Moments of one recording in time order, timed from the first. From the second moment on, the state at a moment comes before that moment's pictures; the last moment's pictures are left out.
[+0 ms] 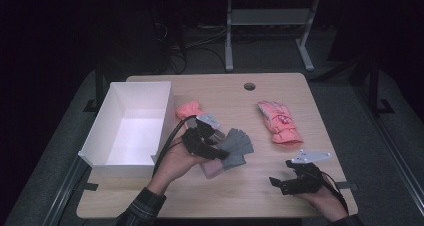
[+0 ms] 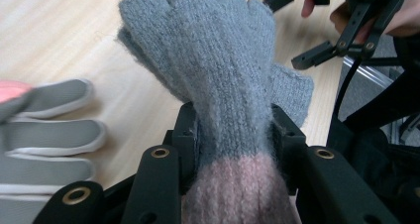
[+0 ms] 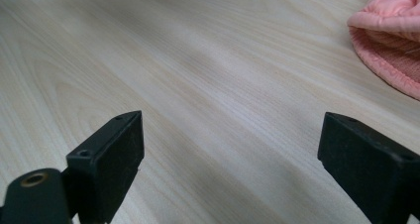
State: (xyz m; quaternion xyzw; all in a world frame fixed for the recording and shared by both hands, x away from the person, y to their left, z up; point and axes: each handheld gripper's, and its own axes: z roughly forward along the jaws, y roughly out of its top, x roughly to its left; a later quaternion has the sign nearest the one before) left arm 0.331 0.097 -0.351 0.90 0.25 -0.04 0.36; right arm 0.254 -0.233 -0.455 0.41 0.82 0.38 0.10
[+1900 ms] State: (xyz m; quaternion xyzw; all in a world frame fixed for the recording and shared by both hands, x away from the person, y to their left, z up) left arm 0.377 0.330 -0.341 0.76 0.51 0.13 0.37; right arm 0.262 -0.231 -0.457 0.41 0.82 0.39 0.10
